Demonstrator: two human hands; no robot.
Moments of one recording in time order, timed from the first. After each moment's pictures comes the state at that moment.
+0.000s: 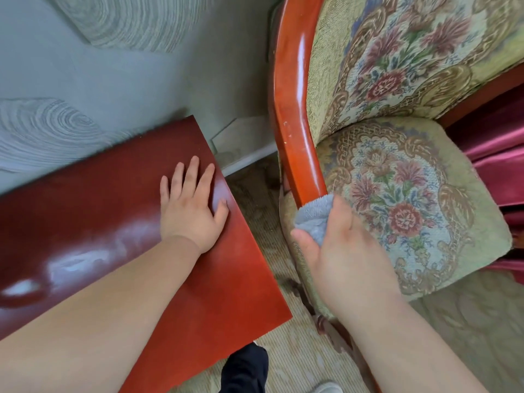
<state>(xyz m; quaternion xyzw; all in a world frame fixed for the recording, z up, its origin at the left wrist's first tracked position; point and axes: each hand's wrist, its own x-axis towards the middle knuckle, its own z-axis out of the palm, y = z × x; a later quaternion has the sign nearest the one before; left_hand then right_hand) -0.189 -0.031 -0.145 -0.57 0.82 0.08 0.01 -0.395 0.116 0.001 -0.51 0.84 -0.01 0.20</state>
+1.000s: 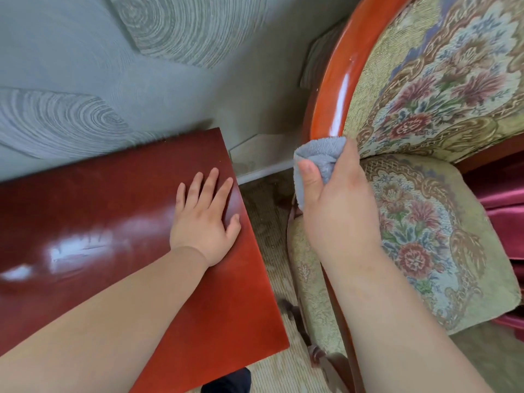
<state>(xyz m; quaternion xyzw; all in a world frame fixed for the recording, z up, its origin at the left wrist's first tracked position) -0.188 -0.030 -0.147 -0.57 0.82 0.08 0.00 -0.404 0.011 -0.008 -0.49 0.81 -0.24 0.20</state>
